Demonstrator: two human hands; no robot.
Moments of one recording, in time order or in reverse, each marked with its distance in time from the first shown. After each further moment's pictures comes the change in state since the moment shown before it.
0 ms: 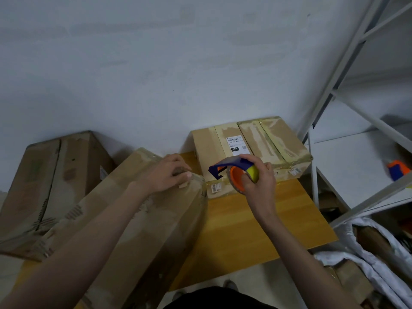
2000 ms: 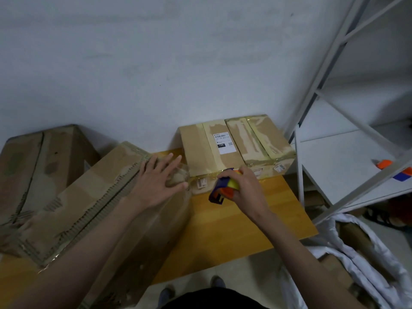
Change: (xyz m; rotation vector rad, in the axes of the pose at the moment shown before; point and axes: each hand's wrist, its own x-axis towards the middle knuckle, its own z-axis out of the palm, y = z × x) left_hand -0.029 0.053 0.041 0.267 0.013 -0.277; right_hand 0.002 0.044 -0.035 -0.528 -0.340 -0.277
